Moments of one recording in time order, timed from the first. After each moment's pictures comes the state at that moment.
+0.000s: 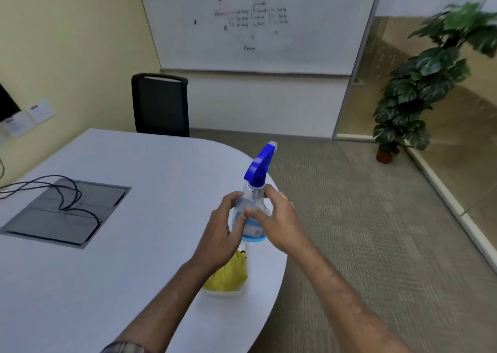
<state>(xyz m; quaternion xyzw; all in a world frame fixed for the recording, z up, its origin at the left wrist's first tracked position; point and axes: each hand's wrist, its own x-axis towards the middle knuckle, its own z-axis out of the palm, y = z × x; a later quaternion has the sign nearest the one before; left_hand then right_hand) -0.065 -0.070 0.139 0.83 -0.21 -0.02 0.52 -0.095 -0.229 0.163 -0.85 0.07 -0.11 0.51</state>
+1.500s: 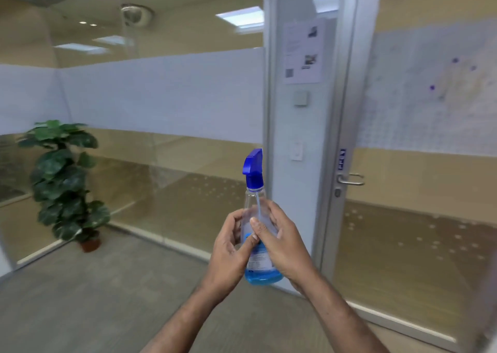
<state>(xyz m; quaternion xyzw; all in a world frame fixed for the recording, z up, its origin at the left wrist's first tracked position) -0.677 -0.450 0.295 0.32 -0.62 -0.40 0.60 -0.813 -0.452 0.318 -0.63 0.40 -0.55 0.37</state>
